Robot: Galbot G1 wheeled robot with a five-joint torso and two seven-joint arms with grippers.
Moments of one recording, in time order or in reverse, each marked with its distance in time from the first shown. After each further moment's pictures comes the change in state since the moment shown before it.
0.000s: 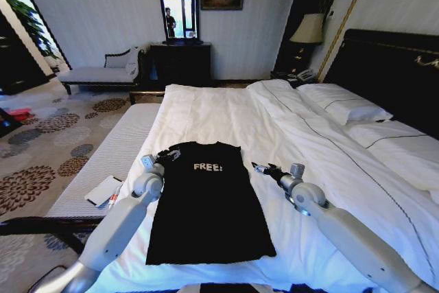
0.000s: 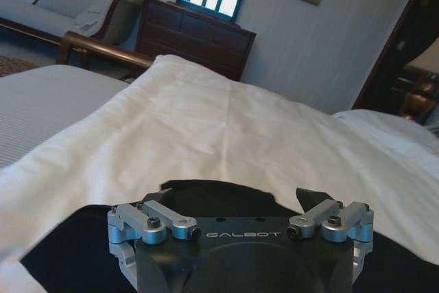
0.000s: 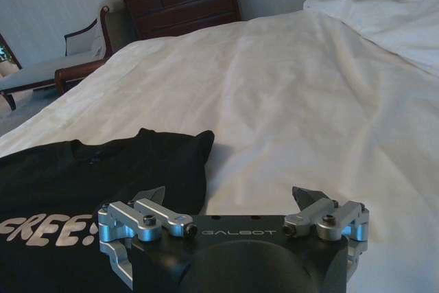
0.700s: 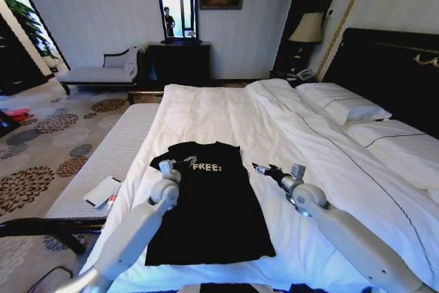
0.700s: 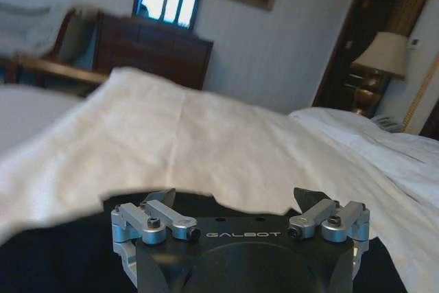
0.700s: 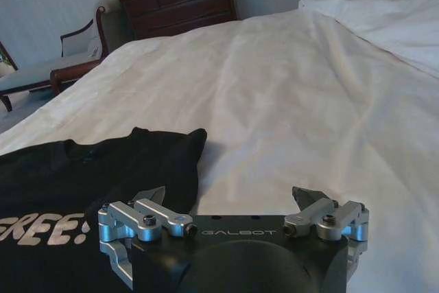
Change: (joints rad) left arm 0.067 0.071 0.032 -0.219 0.064 0.043 -0.020; right arm -0.012 0.003 0.011 -0.010 -0.006 0.002 -0.010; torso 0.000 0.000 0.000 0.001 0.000
